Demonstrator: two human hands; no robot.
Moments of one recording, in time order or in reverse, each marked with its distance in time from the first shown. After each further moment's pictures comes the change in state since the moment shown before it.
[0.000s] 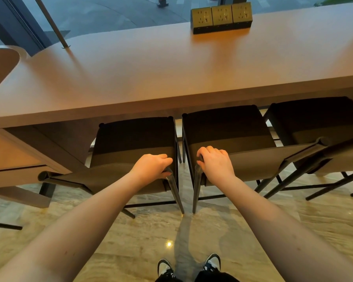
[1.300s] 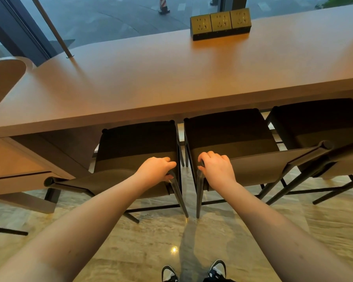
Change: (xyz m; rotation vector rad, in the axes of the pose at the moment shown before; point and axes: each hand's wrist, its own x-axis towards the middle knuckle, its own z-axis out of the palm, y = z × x) left_hand 0.016 0.003 -0.008 0.004 -0.120 -0.018; right_hand -0.001 -0.002 -0.002 0.016 0.013 0.009
